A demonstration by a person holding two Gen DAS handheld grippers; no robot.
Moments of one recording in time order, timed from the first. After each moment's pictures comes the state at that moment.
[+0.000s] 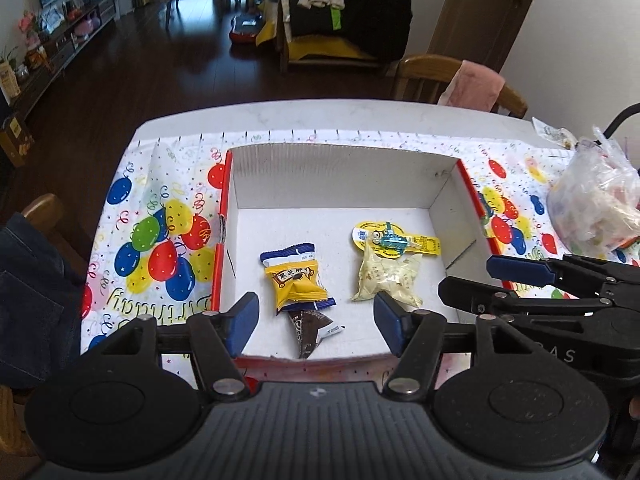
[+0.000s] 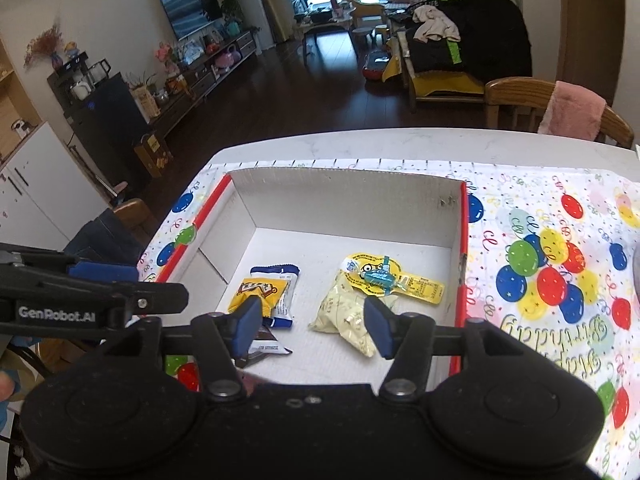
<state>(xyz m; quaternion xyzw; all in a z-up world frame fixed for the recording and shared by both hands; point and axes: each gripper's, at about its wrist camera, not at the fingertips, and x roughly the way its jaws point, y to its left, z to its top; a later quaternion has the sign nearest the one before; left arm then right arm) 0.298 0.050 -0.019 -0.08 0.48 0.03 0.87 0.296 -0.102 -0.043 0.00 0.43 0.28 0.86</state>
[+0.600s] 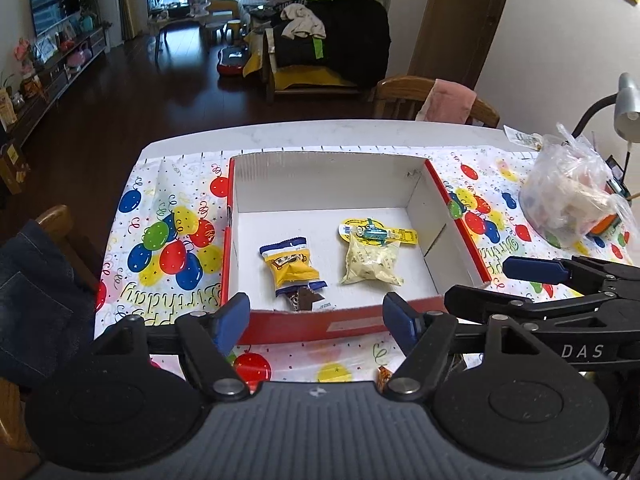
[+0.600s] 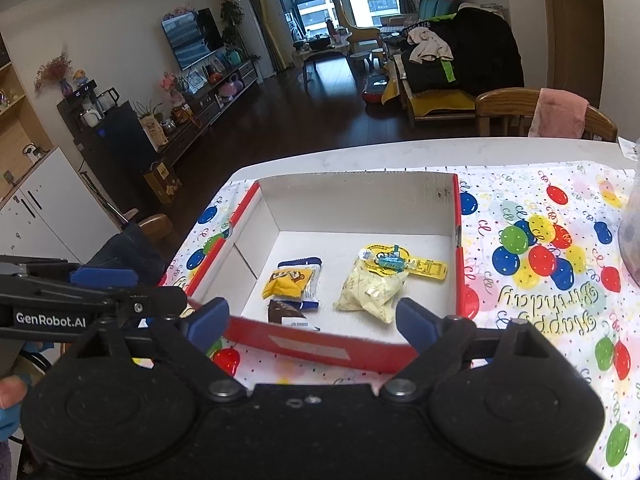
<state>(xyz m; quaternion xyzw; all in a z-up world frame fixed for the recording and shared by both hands) 0.230 0.044 0.000 -0.07 0.44 0.01 0.90 0.234 -0.120 -0.029 0.03 0.40 0.28 0.87</state>
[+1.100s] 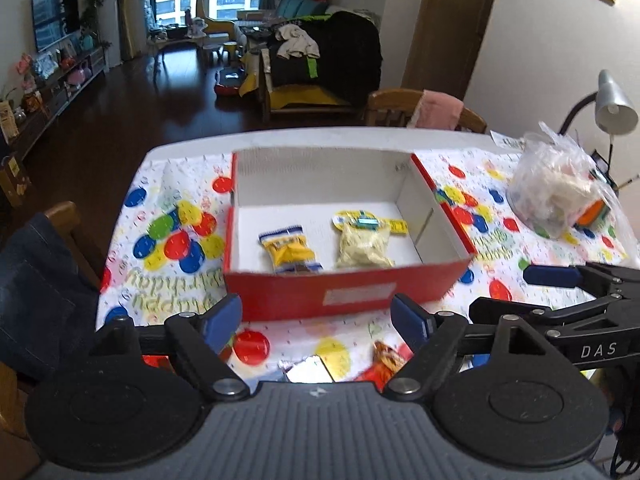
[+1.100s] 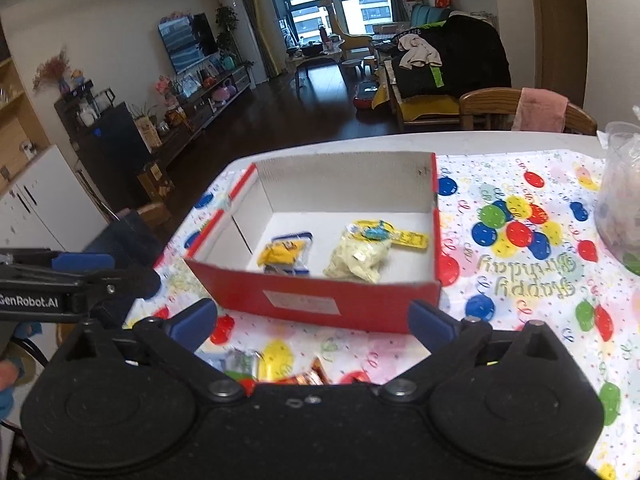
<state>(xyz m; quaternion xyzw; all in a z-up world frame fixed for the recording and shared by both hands) 0.178 0.036 -0.014 -0.06 0.41 0.00 0.91 0.186 -0.143 -0.043 0.01 0.39 0.27 0.88</state>
